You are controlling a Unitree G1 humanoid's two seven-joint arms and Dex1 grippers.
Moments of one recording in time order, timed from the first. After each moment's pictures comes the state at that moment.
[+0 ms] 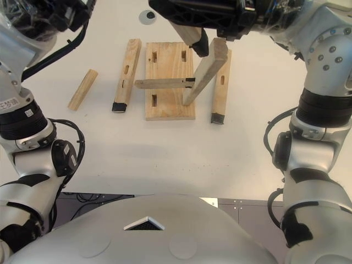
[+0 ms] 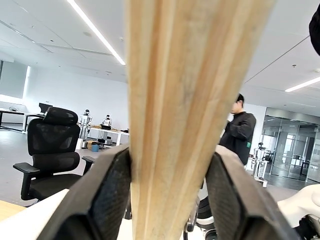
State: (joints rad) left arm -0.64 0.35 0.18 -0.25 -1.20 0.83 -0.72; right arm -0.73 -0.53 -0.06 -0.15 0.86 0.84 1.11
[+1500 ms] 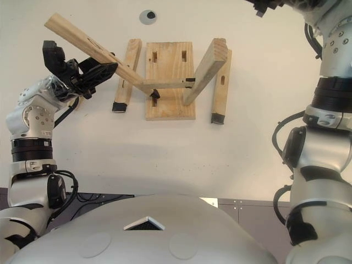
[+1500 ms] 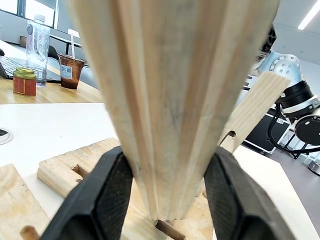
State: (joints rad) left arm -0.29 0.49 0.14 0.28 -0.65 0.38 -1.23; right arm -0.77 -0.60 -0.11 0.20 0.58 0.55 1.11
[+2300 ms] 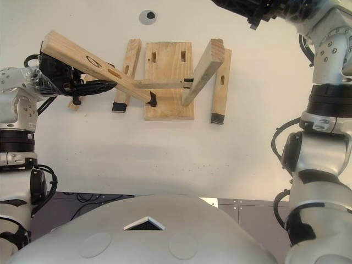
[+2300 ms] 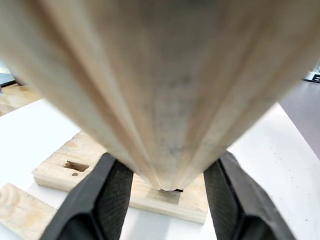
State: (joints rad) left arm -0.38 0.63 0.02 0.35 -0.48 0.15 -1.48; right arm -0.72 -0.60 -0.08 0.19 0.58 0.51 1.11
